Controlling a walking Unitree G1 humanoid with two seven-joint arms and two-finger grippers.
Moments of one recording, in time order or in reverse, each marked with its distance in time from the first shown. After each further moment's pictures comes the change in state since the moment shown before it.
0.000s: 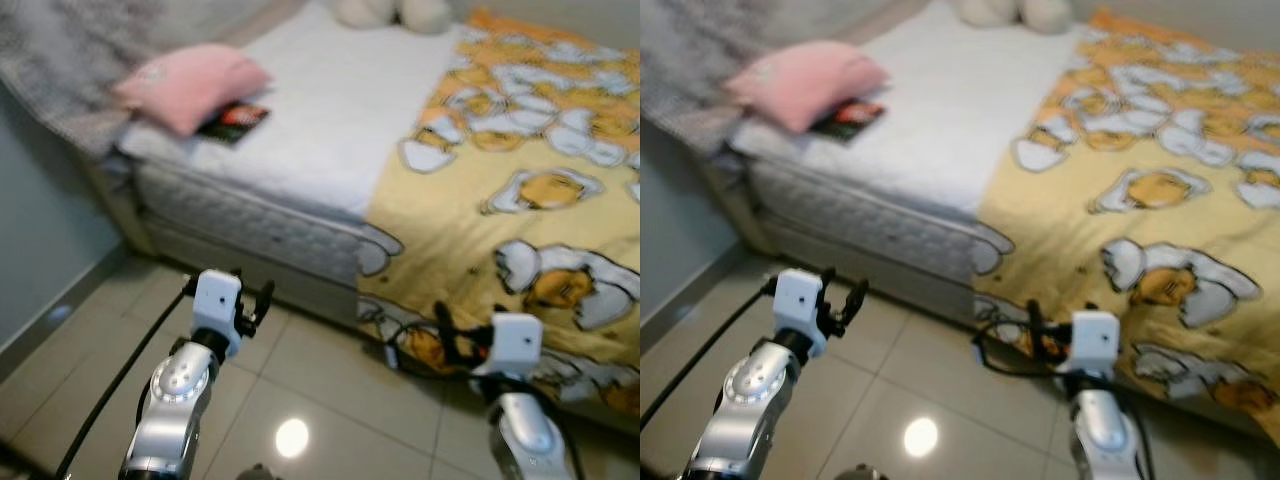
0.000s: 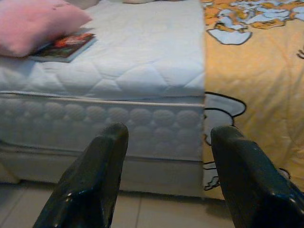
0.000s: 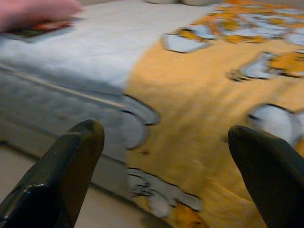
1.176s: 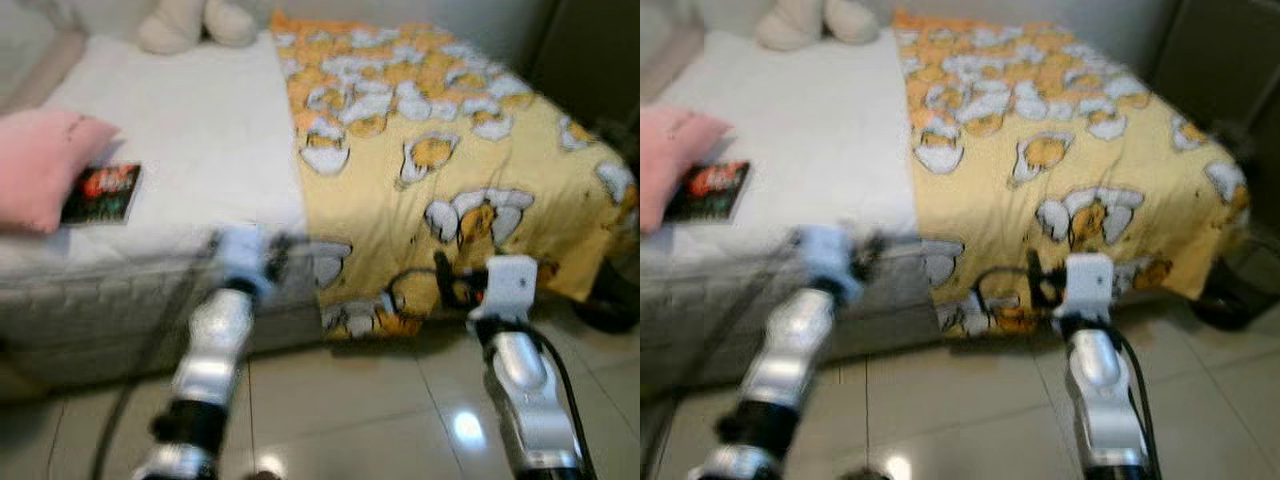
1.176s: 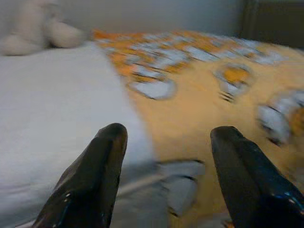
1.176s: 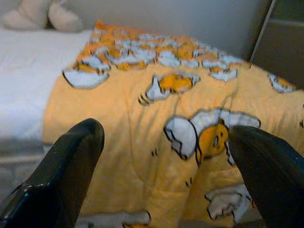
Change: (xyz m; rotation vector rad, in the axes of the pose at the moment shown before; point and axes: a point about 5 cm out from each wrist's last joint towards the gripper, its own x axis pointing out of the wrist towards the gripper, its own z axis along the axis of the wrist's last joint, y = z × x) left arm 0.060 -0.028 0.036 0.002 -0.088 0.041; right arm 0.044 -0.008 0.038 -0.073 -0.075 -0.051
